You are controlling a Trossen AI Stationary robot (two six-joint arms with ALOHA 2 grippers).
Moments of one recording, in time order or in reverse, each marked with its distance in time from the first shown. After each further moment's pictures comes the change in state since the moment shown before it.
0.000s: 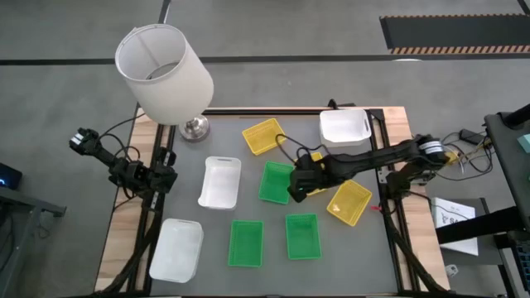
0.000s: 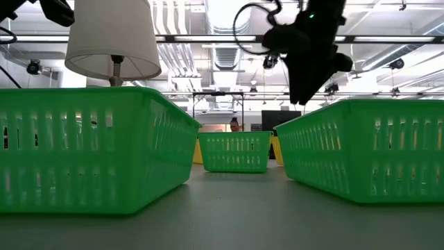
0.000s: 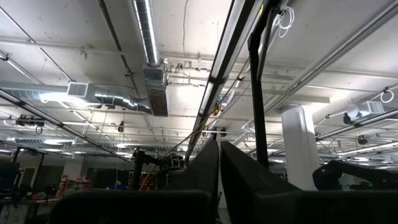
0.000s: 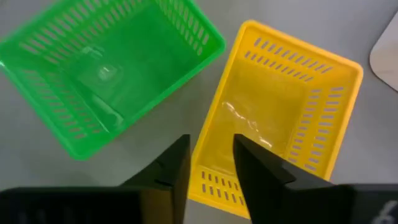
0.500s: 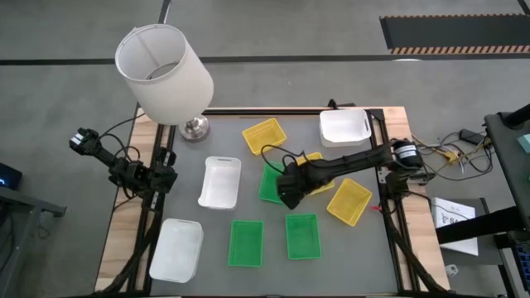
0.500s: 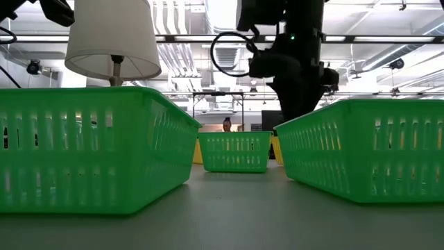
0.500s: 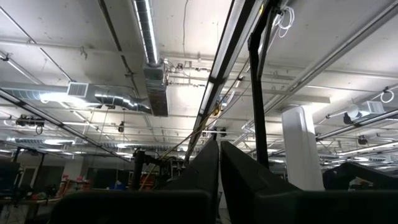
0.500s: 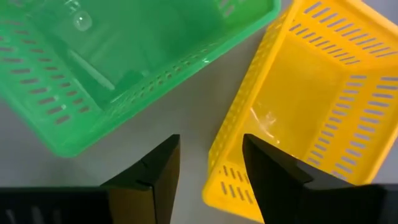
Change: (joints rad) left arm 0.000 0.000 0.000 0.000 0.000 0.000; right arm -0.020 0.199 0.128 -0.081 -0.108 -0.066
